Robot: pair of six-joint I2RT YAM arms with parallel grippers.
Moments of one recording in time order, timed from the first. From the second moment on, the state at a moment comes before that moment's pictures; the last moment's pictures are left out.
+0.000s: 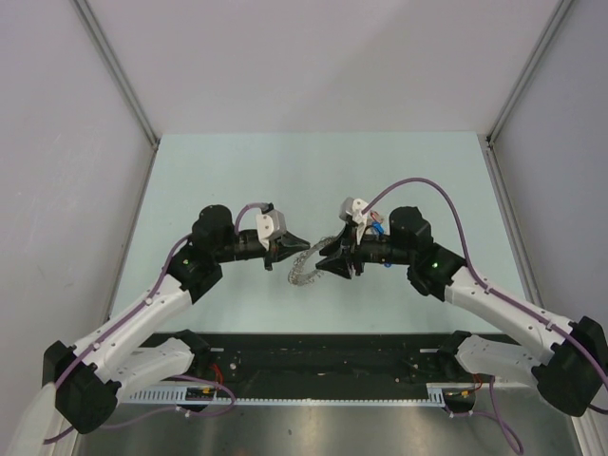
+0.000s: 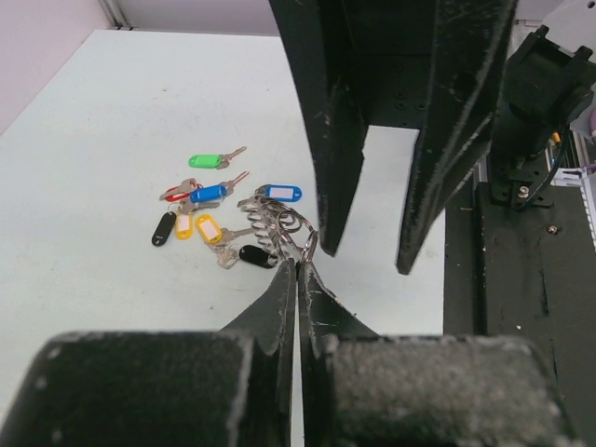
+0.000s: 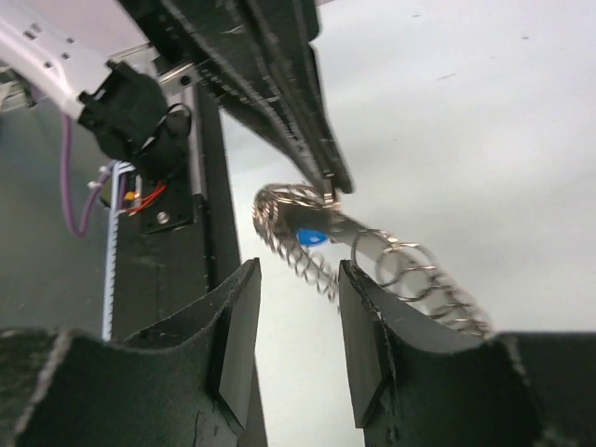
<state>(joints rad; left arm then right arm) -0.60 0.95 0.74 0.03 0.73 0.20 0.76 1.07 0.78 0.07 -0.65 0.05</state>
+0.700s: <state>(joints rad) -0.60 0.95 0.74 0.04 0.77 0.20 0.76 1.08 0.79 0.18 -0.54 0.03</state>
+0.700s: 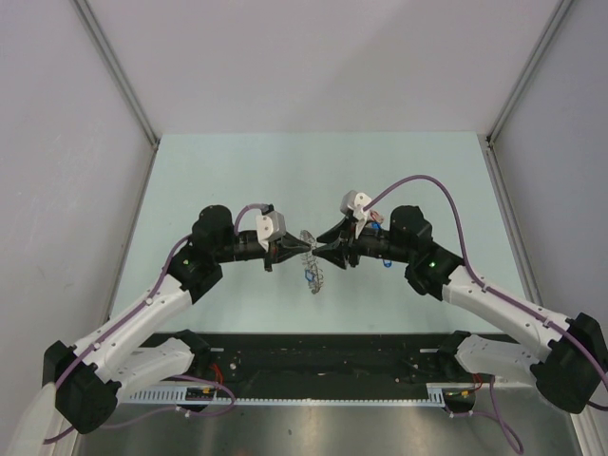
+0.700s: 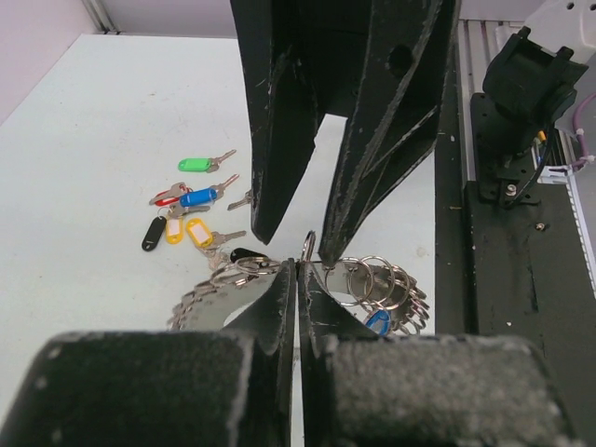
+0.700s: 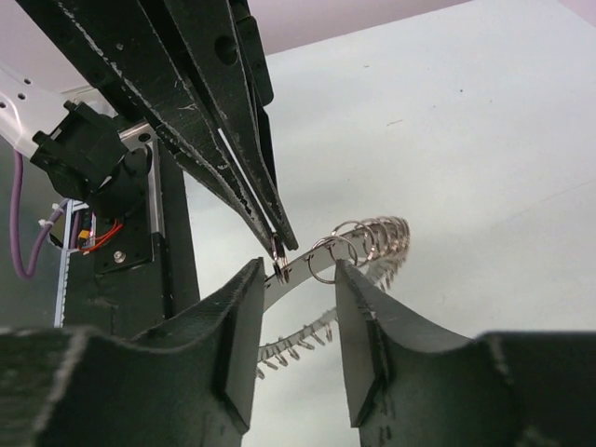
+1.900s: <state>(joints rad) -0.60 1.03 0.79 -0.05 0.87 0.20 0.75 1.11 0.82 0.12 -0.68 -0.04</state>
